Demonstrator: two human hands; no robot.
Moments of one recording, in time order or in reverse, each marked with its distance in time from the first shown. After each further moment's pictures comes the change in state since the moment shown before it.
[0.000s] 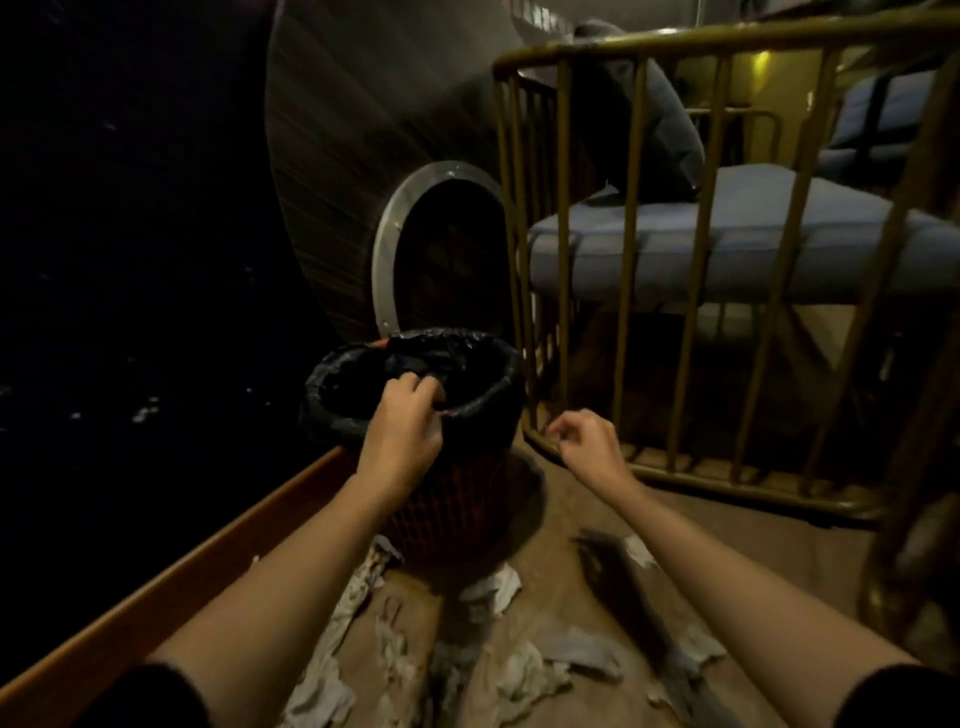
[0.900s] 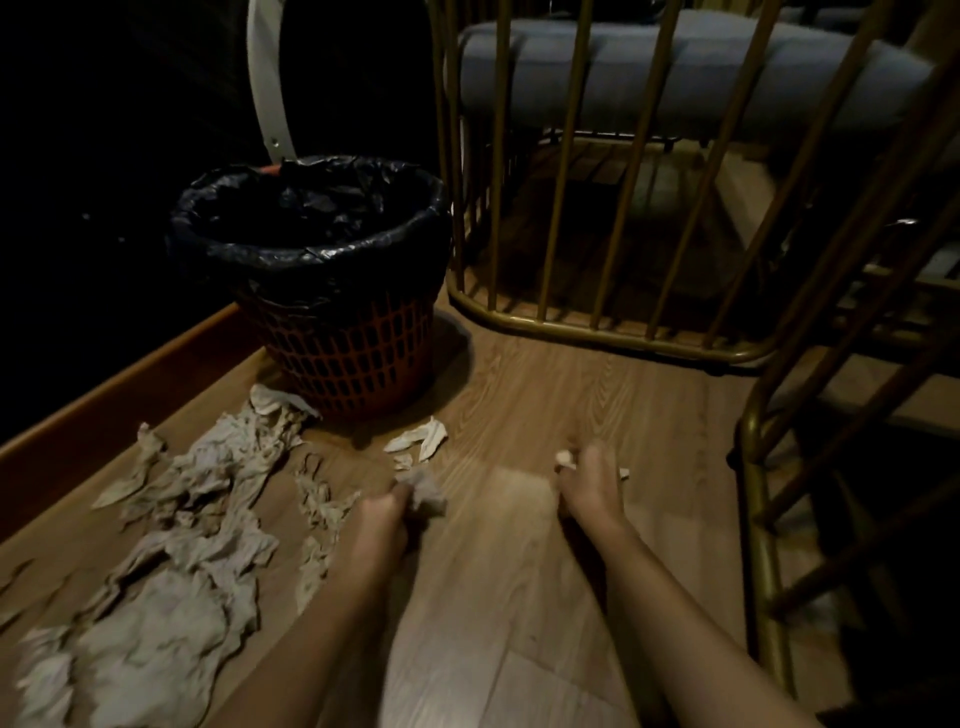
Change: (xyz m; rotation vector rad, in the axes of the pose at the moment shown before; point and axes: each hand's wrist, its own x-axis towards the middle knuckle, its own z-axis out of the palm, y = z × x) left_hand -0.224 0.005 0.125 -0.275 -0.554 -0.282; right_hand -0.176 0.140 0.040 -0.250 0.027 0.424
